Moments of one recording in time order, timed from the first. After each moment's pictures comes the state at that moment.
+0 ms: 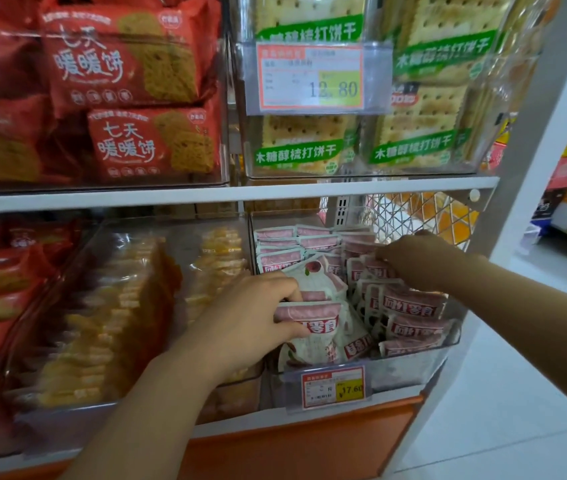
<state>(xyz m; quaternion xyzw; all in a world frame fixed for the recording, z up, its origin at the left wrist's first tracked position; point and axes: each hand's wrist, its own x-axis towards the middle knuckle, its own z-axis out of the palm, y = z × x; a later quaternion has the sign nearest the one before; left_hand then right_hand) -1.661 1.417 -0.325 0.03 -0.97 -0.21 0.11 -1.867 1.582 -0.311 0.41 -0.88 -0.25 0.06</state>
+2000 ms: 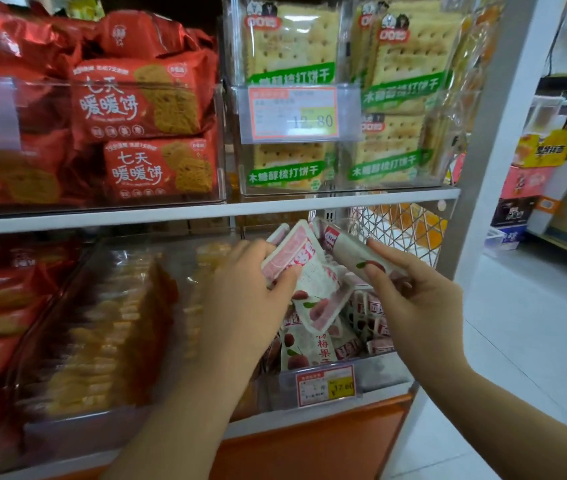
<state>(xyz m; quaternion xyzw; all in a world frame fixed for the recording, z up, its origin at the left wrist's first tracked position) -1.658 1.440 -0.312 0.15 -0.88 -0.25 0.38 -1.742 1.597 -0.333 0.30 -0.70 0.62 0.21</state>
